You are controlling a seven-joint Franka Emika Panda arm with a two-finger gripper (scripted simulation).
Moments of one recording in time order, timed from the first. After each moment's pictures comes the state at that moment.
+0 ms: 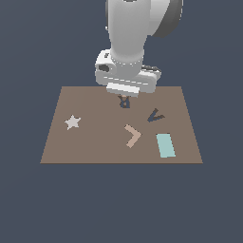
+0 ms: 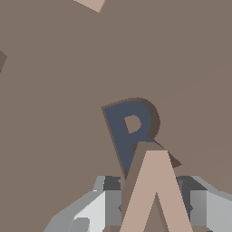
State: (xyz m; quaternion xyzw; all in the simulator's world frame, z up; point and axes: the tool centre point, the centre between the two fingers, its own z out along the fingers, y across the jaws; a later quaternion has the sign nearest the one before) arm -0.105 0.015 0.036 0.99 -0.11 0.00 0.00
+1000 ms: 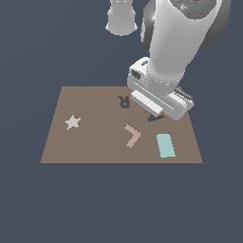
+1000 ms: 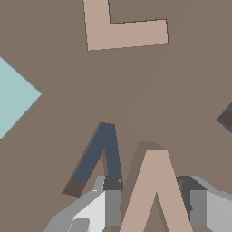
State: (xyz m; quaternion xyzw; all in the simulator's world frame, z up) arm -0.040 0.103 0.039 0.93 -0.37 0.00 0.00
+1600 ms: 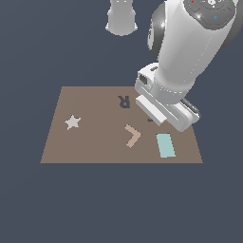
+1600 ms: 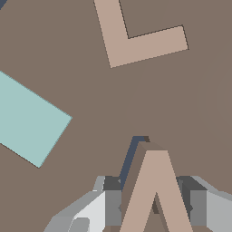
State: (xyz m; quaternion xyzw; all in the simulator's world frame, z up) arm -0.012 0.118 0.040 0.90 -0.44 0.00 0.00
